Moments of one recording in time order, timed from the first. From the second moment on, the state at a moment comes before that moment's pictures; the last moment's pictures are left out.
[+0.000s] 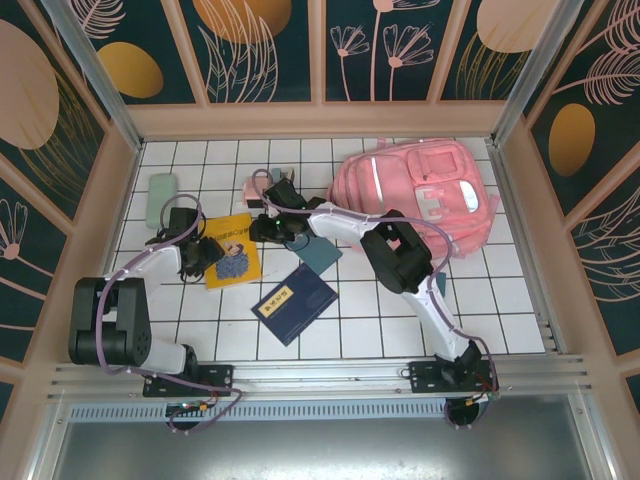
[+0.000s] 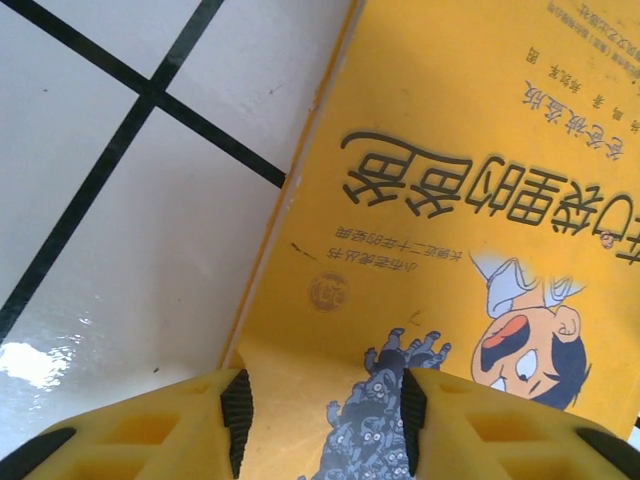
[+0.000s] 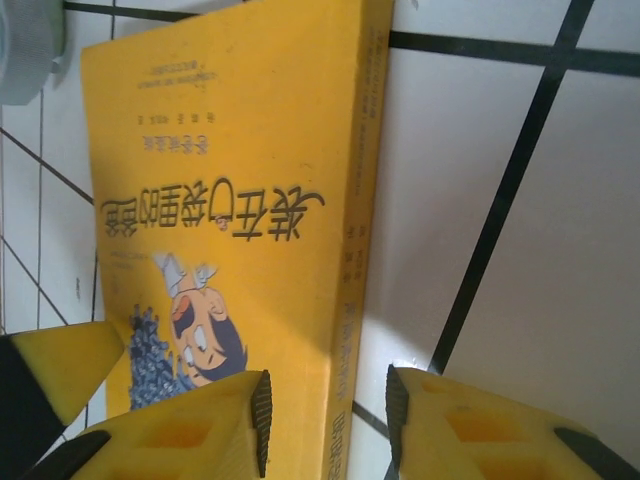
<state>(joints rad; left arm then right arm) -0.02 1.45 0.69 -0.37 0.07 -0.71 0.85 2.36 1.81 -0.32 -0.39 0.71</state>
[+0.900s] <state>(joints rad) -0.02 1.46 0.67 -0.40 0.11 -0.70 0.86 2.38 1.81 -0.31 -0.36 0.74</state>
